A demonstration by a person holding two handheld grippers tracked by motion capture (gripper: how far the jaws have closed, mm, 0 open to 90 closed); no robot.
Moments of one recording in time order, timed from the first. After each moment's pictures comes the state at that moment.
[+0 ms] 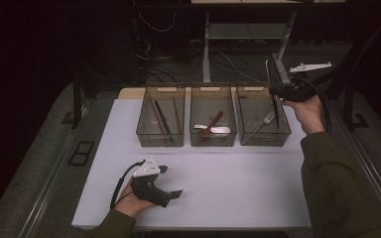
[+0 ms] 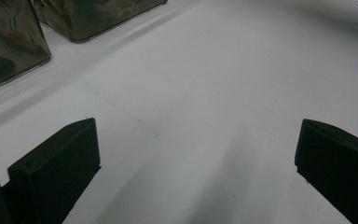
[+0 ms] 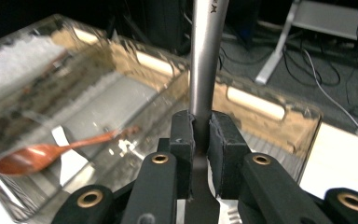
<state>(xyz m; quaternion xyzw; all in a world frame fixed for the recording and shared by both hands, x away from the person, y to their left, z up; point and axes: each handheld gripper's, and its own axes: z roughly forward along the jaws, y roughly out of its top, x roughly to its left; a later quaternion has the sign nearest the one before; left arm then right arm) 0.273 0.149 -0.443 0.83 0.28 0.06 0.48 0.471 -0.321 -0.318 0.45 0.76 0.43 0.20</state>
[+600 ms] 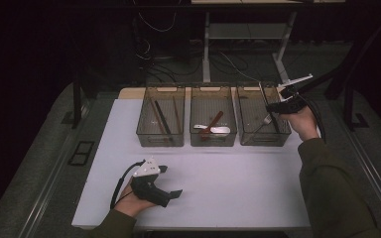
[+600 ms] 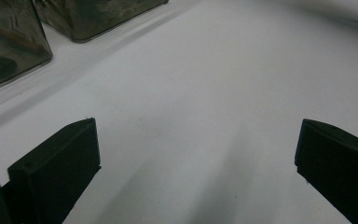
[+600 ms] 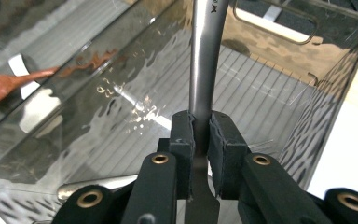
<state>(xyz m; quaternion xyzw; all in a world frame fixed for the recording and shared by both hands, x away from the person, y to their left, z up) 0.274 0.149 -0.444 0.83 0.28 0.06 0.47 0.482 -0.317 -0.368 0.47 0.81 0.33 0.15</state>
